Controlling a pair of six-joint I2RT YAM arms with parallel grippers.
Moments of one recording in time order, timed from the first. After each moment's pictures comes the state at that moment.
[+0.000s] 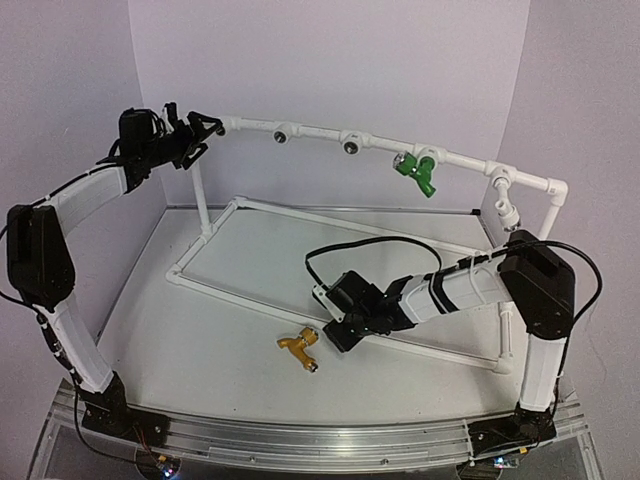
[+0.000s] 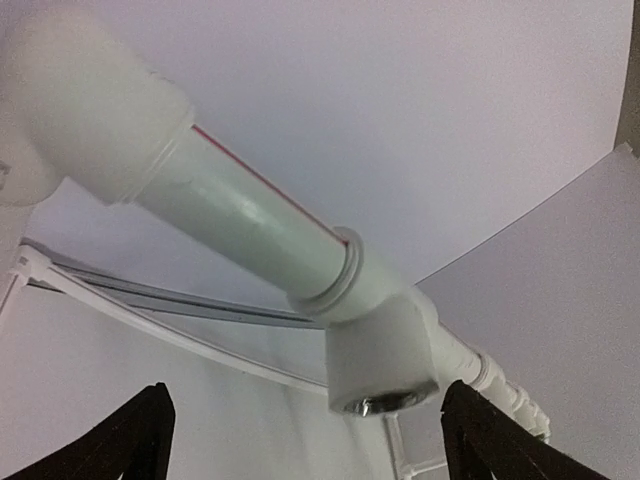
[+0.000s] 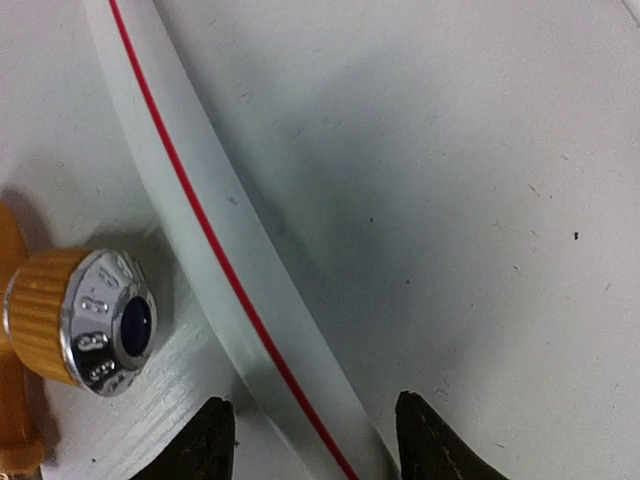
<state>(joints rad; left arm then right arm) -0.15 1.74 1.59 0.08 0.54 -0.82 1.00 1.96 1.14 -0.20 0.23 0.13</state>
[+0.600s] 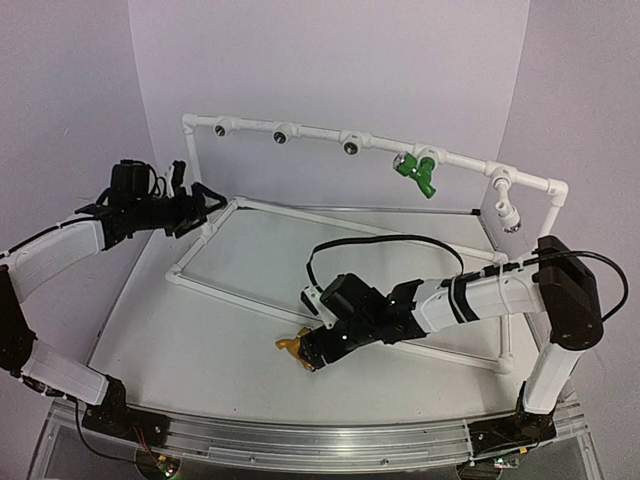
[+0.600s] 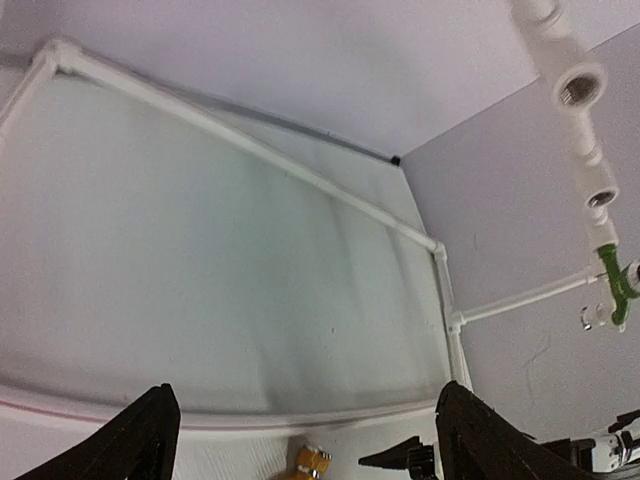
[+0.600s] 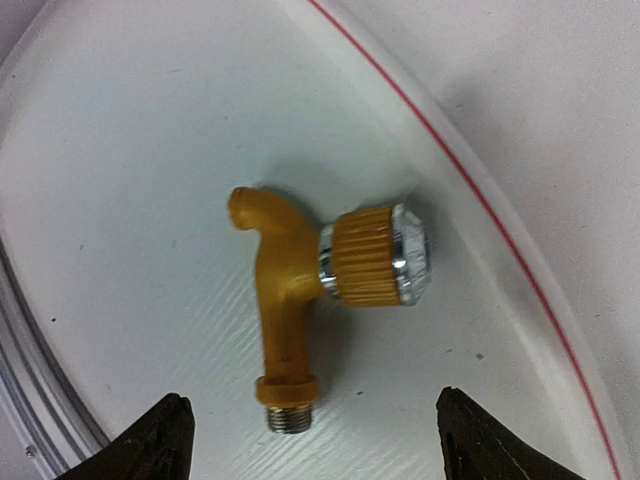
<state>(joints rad) -0.27 1.32 1.03 -0.17 0.54 -0.60 1.11 1.83 1.11 -0.21 0.00 0.45</state>
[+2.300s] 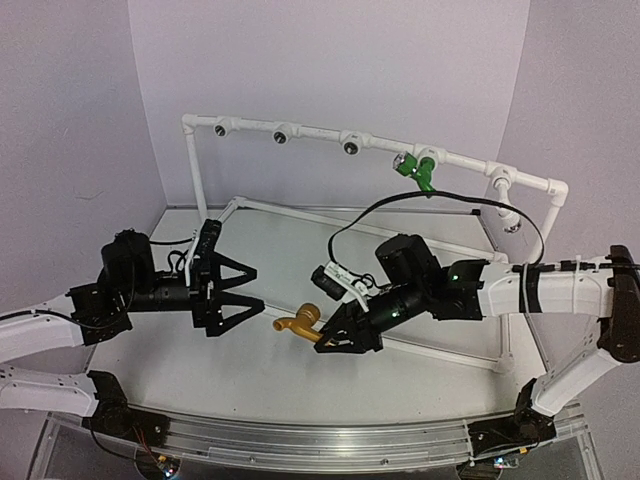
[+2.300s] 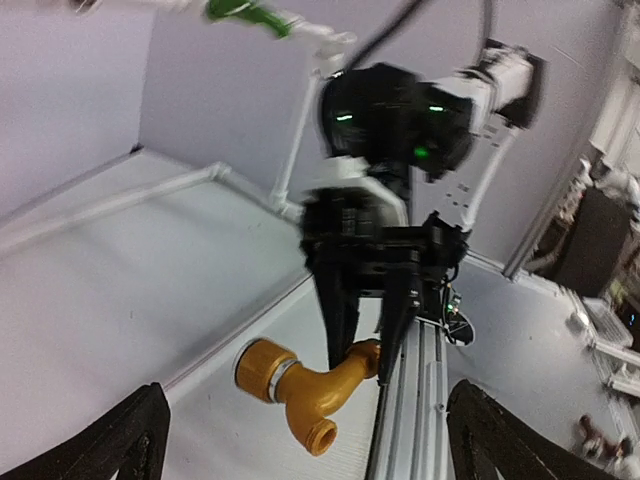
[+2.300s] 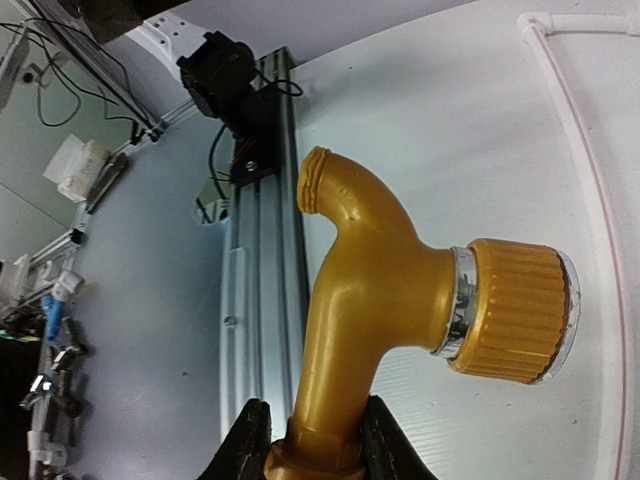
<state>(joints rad) -0.85 0.89 0.58 0.20 0.52 -0.23 1.00 1.50 0.99 -0.13 -0.65 0.07</state>
